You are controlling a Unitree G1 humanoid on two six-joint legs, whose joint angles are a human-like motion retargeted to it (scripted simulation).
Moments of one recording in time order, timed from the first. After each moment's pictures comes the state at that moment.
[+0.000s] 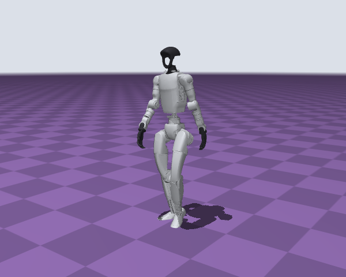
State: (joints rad) left arm 0.25 0.12 0.46 1.63 0.02 0.13 -0.19; right arm -0.25 -0.09 0.10 1.14 -0.27 0.06 0.24; waist -0.11 -0.03 0.01; left_leg -0.33 0.02 0.36 0.67 0.15 0.10; right_leg 0.06 -0.06 -0.48 0.05 -0.15 -0.04
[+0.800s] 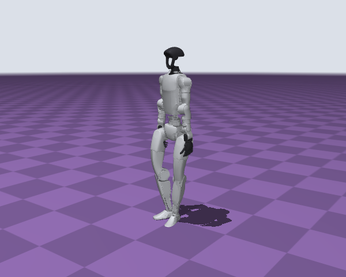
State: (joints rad) left arm -0.06 0.13 0.31 1.66 0.15 0.17 -0.24; right arm 0.01 -0.12 0.12 1.49 -0.67 0.17 0.10; waist -0.29 0.07 -0.02; left_leg -0.04 -0.03 0.30 -0.04 0.00 0.12; right_leg -0.10 0.02 -0.50 0.23 -0.15 -0.01
